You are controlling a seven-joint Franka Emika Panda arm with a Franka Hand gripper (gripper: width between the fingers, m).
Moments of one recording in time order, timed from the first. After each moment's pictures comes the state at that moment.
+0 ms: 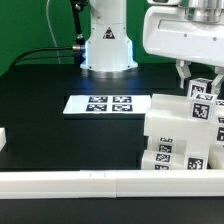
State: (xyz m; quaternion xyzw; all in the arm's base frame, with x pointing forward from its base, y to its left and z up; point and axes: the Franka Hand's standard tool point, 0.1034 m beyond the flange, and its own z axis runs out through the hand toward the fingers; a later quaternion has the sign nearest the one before) arm 0.588 0.114 0.116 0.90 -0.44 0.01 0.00
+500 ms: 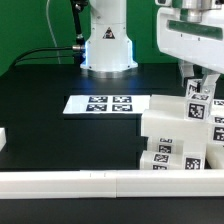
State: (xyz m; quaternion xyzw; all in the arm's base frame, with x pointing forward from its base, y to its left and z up) arm 0.584 0.108 0.114 0.78 -0.63 0.01 -0.02
